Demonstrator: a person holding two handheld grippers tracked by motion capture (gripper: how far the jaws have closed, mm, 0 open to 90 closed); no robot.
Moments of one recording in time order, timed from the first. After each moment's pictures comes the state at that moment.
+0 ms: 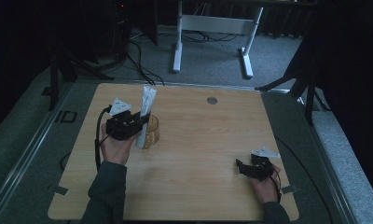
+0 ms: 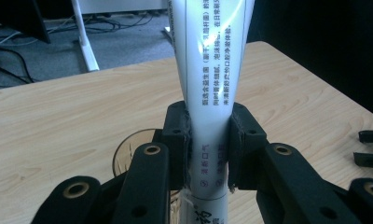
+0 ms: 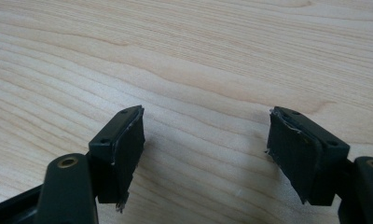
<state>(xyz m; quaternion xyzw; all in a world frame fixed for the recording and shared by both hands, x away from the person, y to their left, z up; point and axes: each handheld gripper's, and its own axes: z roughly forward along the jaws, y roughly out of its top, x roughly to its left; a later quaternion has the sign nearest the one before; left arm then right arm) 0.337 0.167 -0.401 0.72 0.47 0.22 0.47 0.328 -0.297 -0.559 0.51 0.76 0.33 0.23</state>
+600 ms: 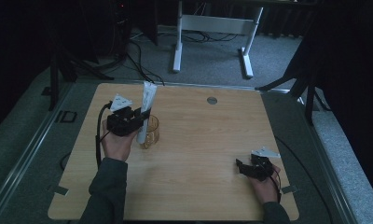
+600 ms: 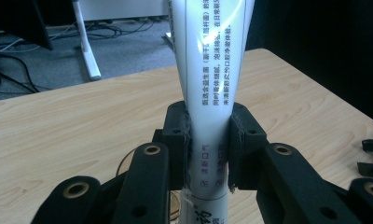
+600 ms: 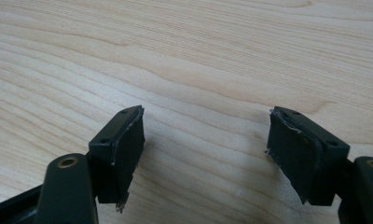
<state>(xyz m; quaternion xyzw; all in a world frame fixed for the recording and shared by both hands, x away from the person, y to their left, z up) 0.346 0.167 -0.396 0.71 0.46 0.23 0.48 0.328 -0.297 -0.559 0.51 0.76 0.33 0.23</state>
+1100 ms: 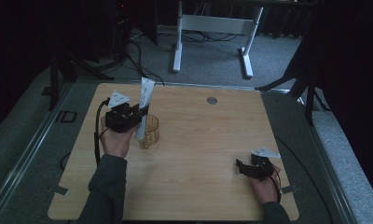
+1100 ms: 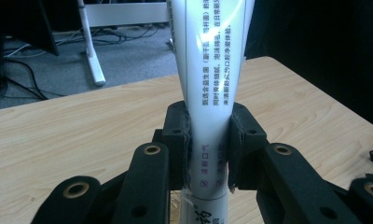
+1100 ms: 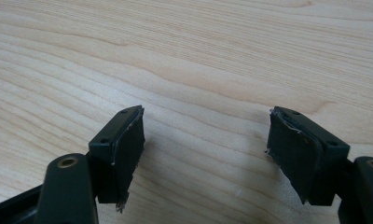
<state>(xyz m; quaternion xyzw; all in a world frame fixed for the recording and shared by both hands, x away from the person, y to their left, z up) 0.353 0.172 -0.393 0.70 0.47 0.24 0.48 0.328 -0.297 -0.559 0.51 0.76 0.33 0.23</state>
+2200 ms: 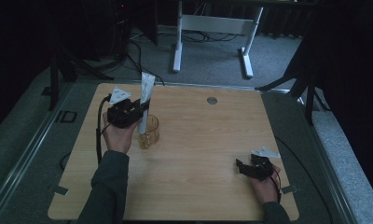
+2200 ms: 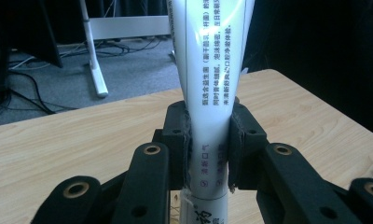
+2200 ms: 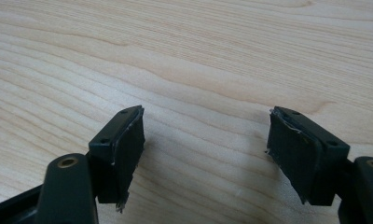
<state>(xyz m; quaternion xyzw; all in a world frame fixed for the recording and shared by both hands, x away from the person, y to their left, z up) 0.368 0.170 -0.394 0.69 0.46 0.25 0.50 0.328 -0.297 -0.559 0.51 0.76 0.33 0.23</state>
